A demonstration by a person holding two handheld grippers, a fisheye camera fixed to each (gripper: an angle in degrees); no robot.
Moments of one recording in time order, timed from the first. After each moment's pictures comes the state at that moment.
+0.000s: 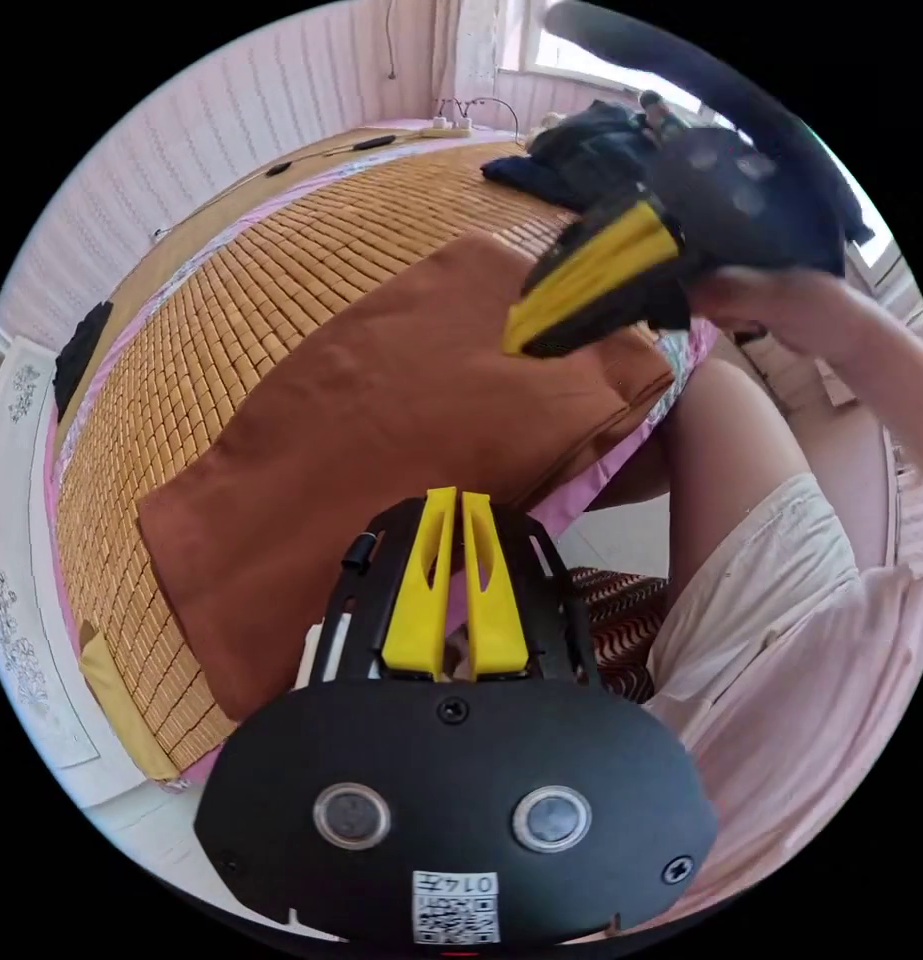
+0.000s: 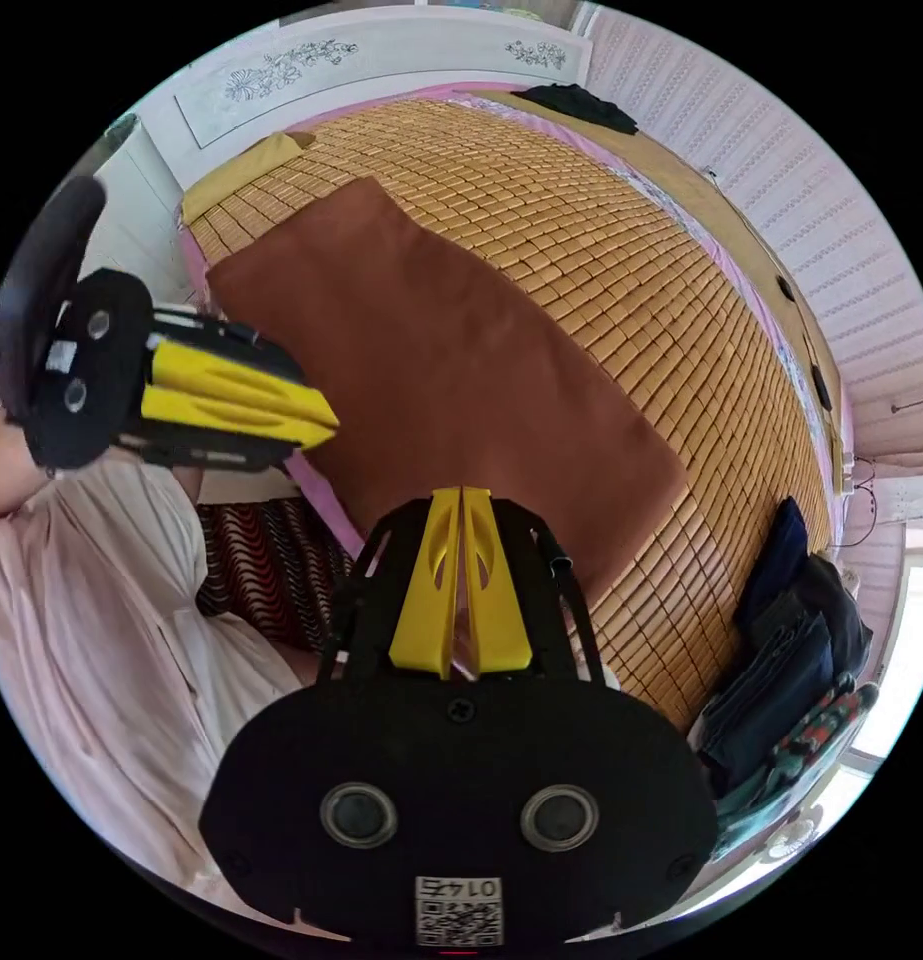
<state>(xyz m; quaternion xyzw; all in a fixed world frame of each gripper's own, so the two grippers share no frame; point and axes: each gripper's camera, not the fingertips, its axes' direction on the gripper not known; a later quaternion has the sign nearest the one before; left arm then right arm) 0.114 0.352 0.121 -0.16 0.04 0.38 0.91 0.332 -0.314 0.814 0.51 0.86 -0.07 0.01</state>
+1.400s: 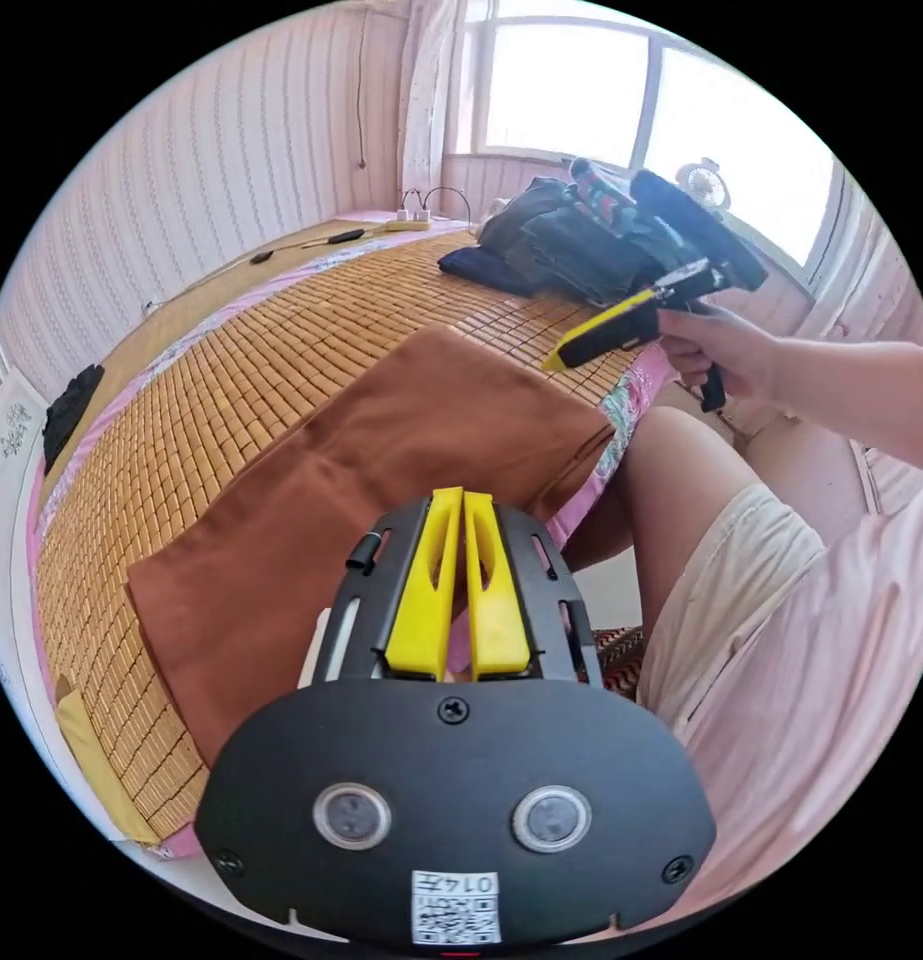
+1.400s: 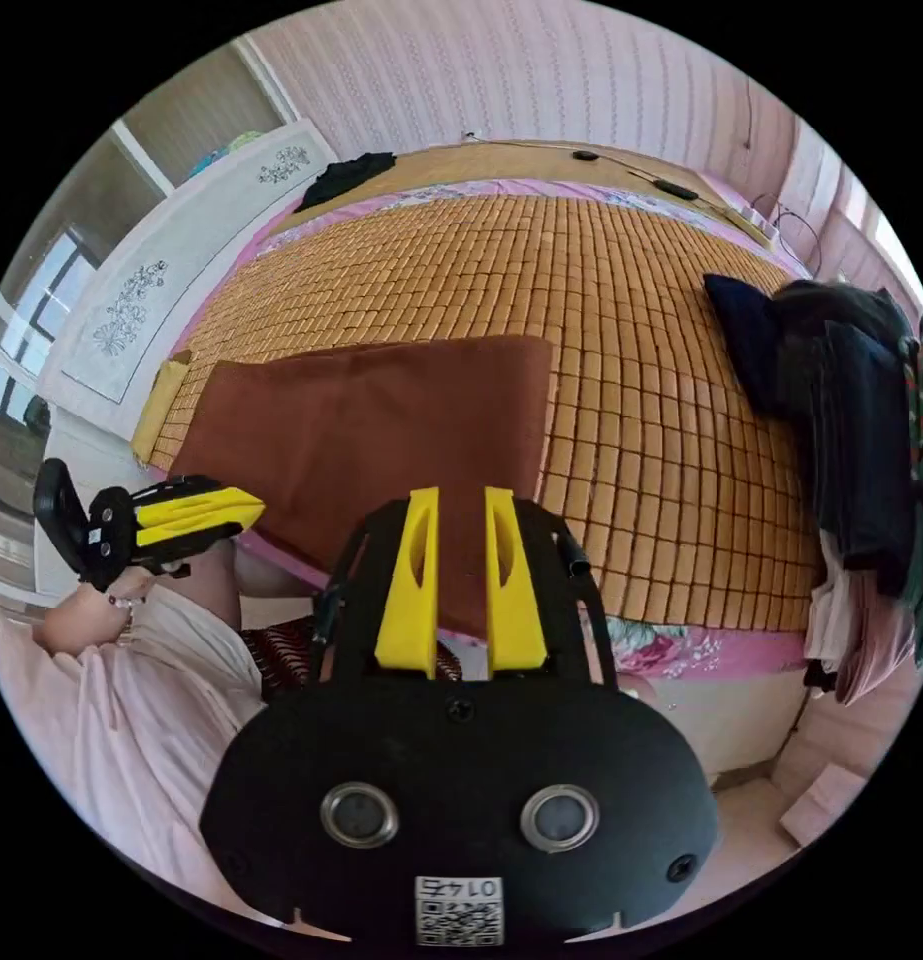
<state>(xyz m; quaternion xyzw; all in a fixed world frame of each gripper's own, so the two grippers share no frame) 0.098 0.391 0.085 -0.02 0.15 0.40 0.91 0.453 -0.094 0.609 0.76 0.61 -0.19 0.08</state>
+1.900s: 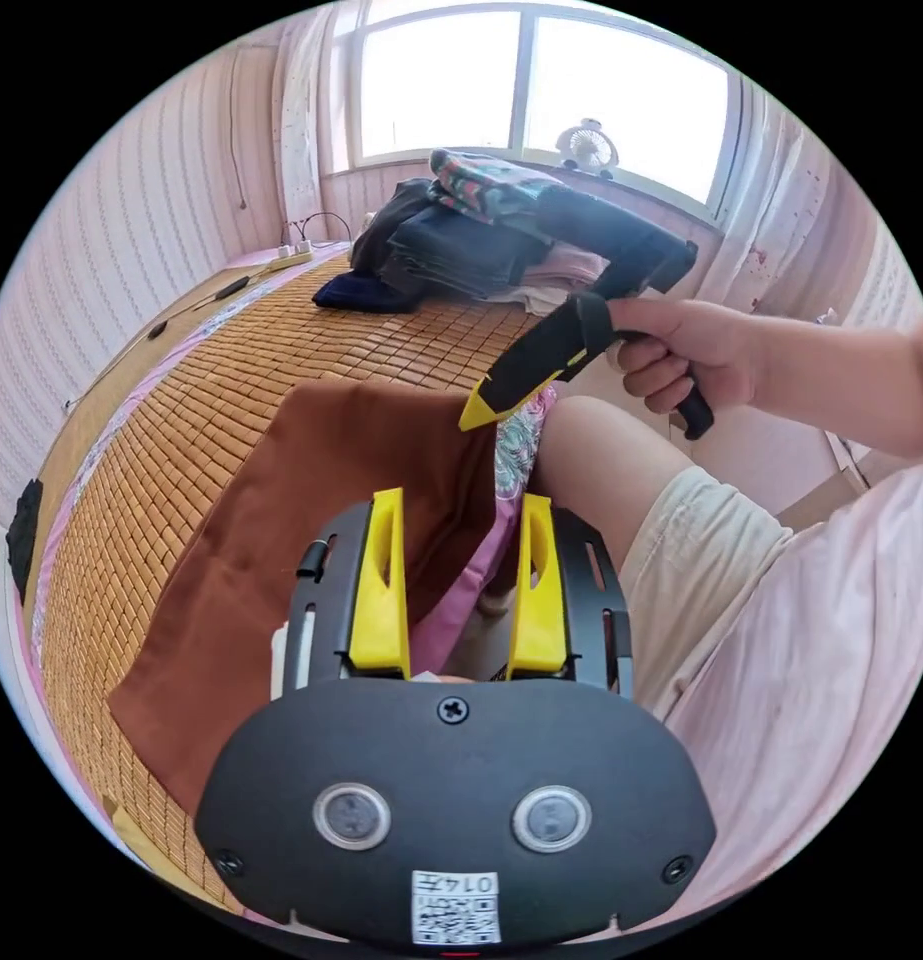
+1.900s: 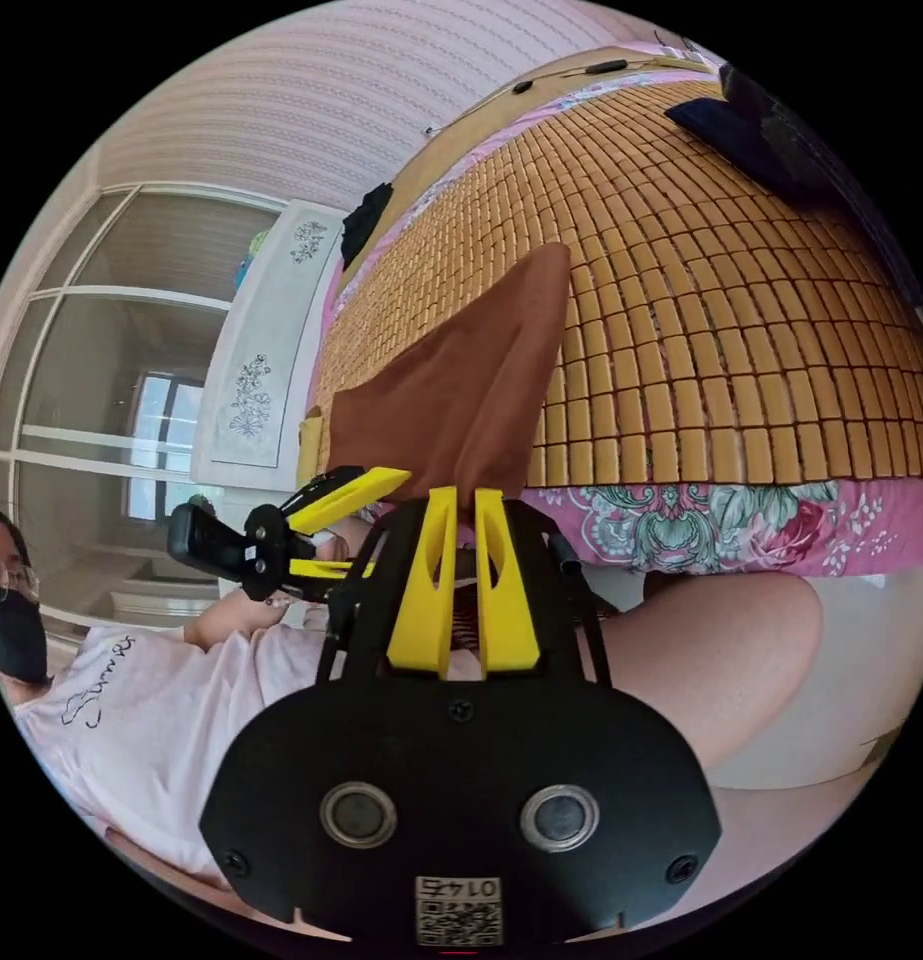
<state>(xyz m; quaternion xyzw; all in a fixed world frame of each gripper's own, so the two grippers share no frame) 0.169 0.431 0.076 -0.03 0.20 0.50 0.84 0.549 -0.028 0.515 0.71 0.52 -0.40 0.28</state>
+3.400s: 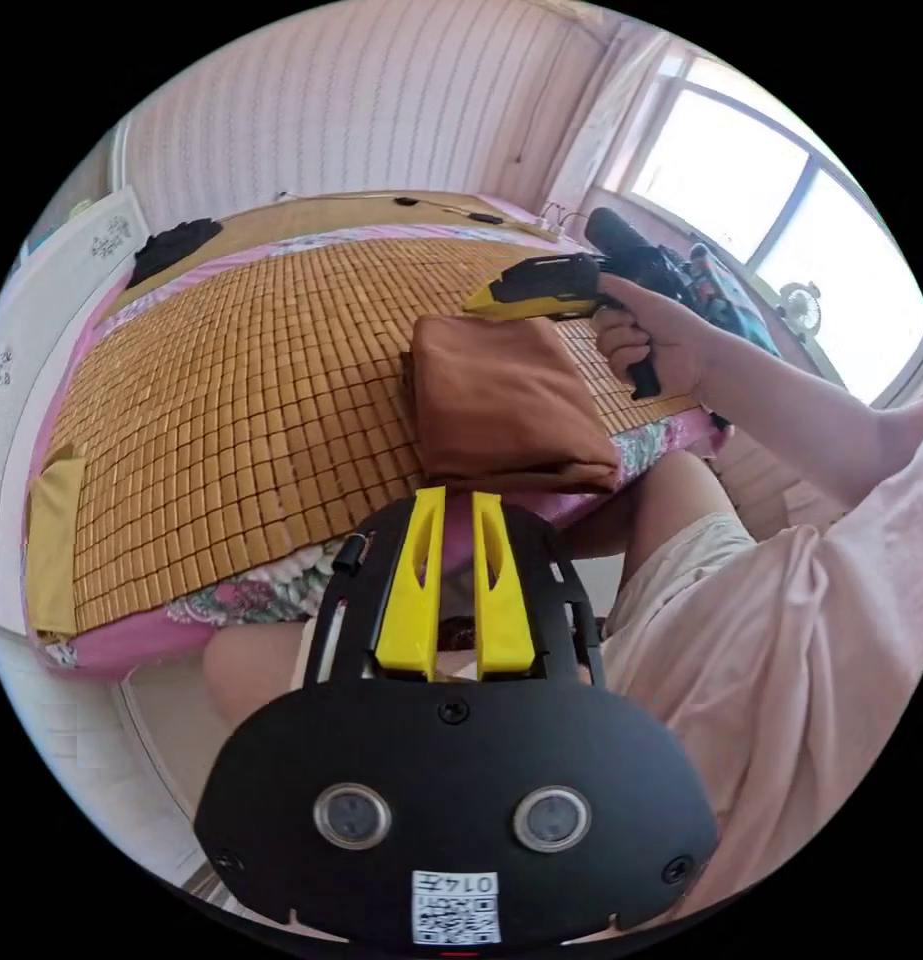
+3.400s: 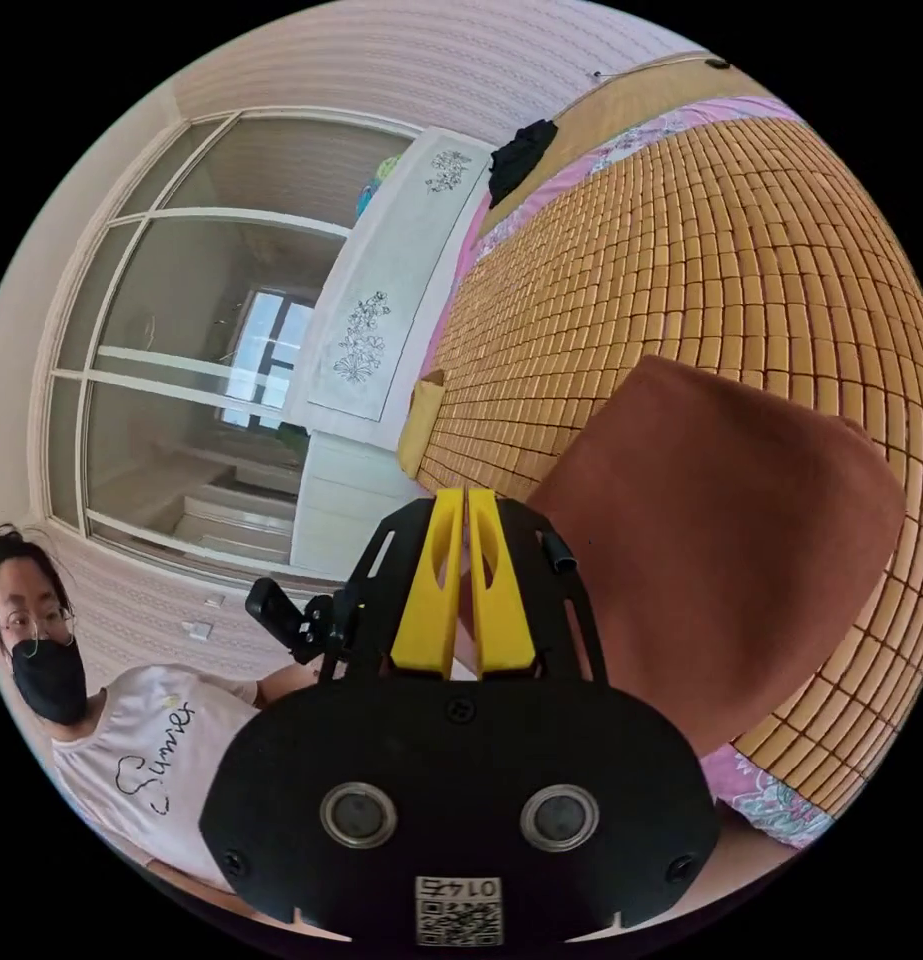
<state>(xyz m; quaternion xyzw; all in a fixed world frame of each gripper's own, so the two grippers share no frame) -0.065 0.434 0.054 -0.05 0.11 0.19 0.97 0.364 -0.129 0.459 0.59 0.60 -0.43 0.33</state>
